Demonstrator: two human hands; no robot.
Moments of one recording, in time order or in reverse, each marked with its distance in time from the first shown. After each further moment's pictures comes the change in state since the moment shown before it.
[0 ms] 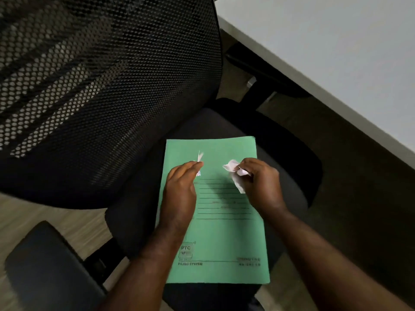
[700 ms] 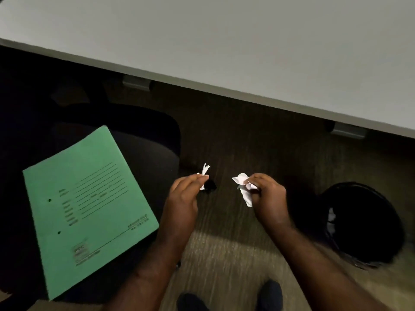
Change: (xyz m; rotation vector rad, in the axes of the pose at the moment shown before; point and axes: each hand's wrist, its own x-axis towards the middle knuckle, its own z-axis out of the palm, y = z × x) left_hand -0.179 0.203 0.083 -0.165 -0.466 0.507; right_hand -0.287 0.102 -0.186 -0.147 0.501 0.477
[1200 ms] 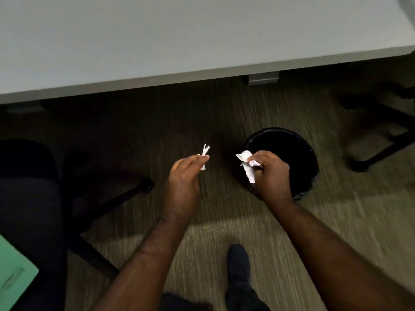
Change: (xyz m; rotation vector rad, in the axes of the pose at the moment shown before) left_hand -0.005 0.187 0.192 -0.040 -0.283 0.268; right_hand -0.060 0.193 -0.183 -0.060 0.318 0.290
